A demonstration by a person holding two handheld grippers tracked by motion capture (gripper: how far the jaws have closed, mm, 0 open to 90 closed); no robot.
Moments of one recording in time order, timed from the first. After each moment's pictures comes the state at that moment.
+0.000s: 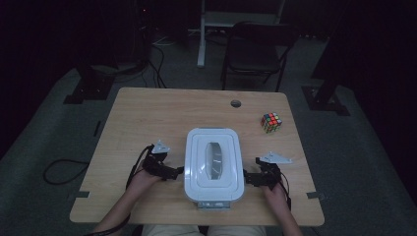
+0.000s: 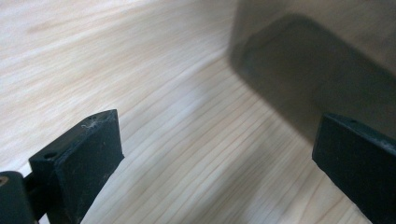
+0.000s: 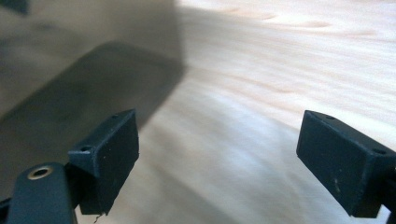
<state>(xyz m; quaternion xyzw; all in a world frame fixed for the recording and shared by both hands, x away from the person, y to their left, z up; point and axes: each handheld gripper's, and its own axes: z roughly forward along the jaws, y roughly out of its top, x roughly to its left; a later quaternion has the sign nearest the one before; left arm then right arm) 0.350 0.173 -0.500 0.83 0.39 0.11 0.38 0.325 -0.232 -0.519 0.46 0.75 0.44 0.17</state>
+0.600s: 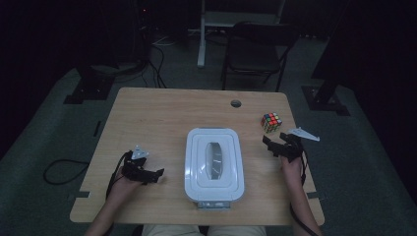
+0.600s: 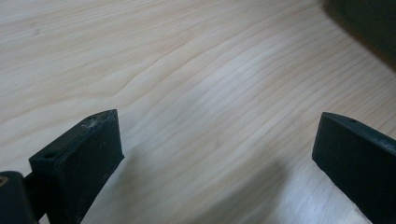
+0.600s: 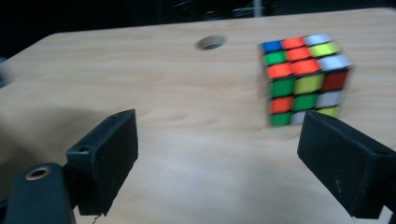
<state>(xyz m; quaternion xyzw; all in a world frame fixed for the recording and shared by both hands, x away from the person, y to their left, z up) 0.331 0.231 -0.514 0.81 0.45 0.16 0.34 0.400 -0.306 -0.489 0.54 0.65 0.48 0.22</state>
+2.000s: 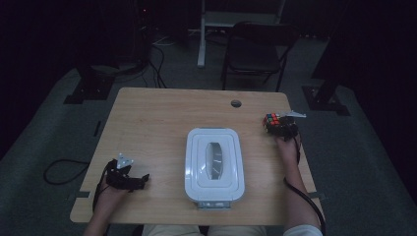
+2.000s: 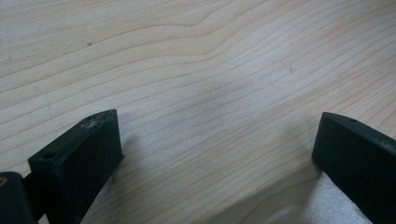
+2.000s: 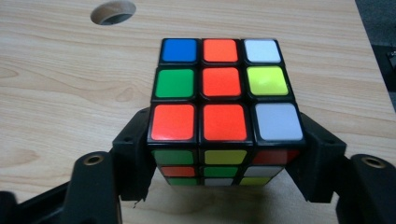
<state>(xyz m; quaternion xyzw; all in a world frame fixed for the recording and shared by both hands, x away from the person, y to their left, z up) 0.309 0.266 -0.524 0.79 0.48 0.20 0.31 0.491 -0.314 -0.510 0.58 0.69 0.36 0.25</state>
